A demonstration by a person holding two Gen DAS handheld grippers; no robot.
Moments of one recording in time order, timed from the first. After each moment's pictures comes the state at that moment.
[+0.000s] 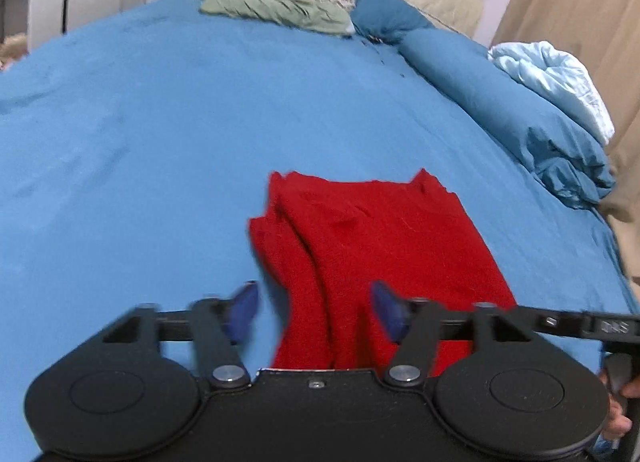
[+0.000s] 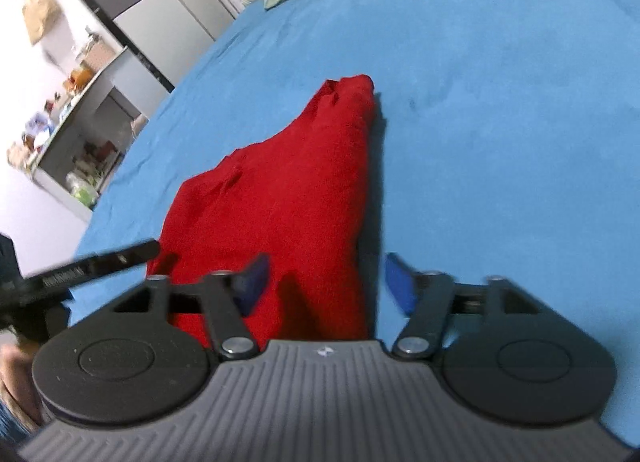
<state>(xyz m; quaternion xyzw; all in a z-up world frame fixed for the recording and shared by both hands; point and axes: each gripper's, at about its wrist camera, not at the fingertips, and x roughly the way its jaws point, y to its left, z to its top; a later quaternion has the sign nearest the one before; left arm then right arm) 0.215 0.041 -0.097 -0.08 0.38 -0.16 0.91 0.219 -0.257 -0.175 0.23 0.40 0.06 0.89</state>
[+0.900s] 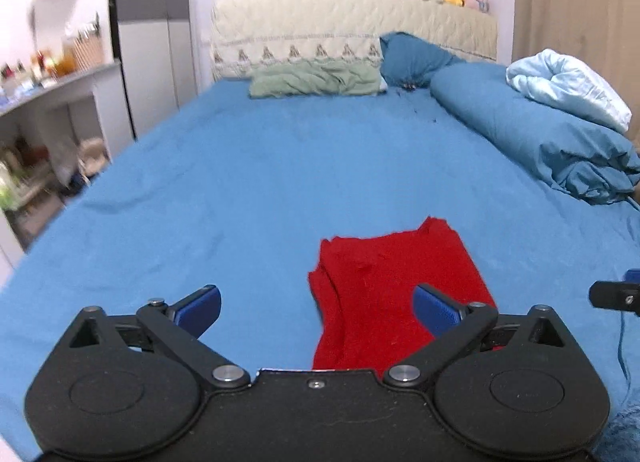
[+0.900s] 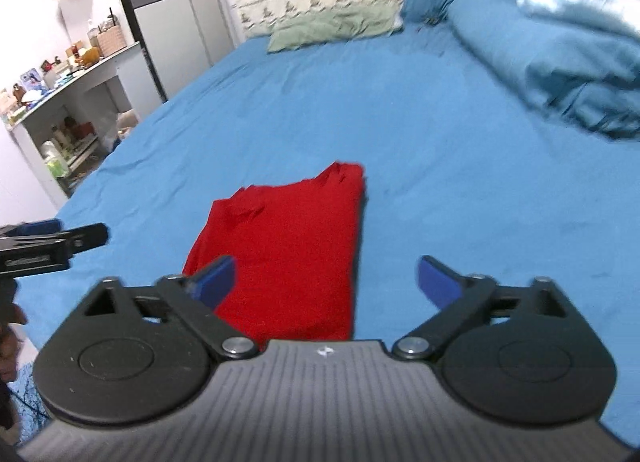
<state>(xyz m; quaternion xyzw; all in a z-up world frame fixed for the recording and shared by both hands) 0.094 0.024 0.022 0.03 0.31 -0.05 0.95 0.114 -0.217 -0.027 0.08 0.34 -0.02 0.94</state>
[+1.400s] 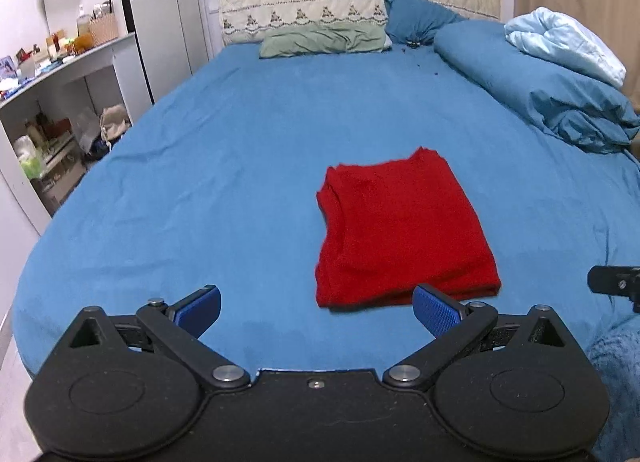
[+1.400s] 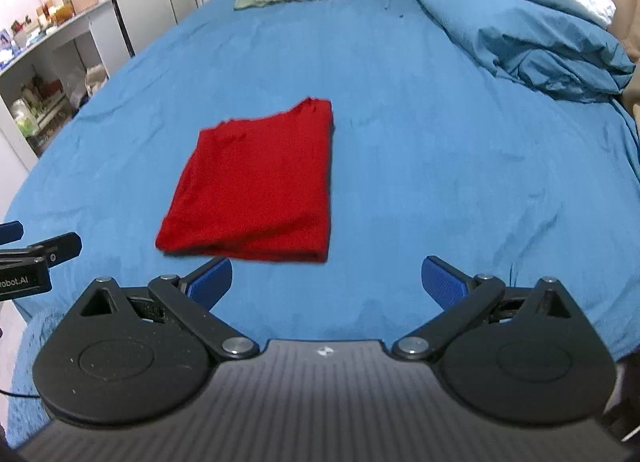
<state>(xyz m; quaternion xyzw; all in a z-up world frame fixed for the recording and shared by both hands) 0.012 0.020 0.012 0.05 0.37 -0.04 0.93 0.028 -0.184 -0.024 0.06 0.42 -0.07 0.90</state>
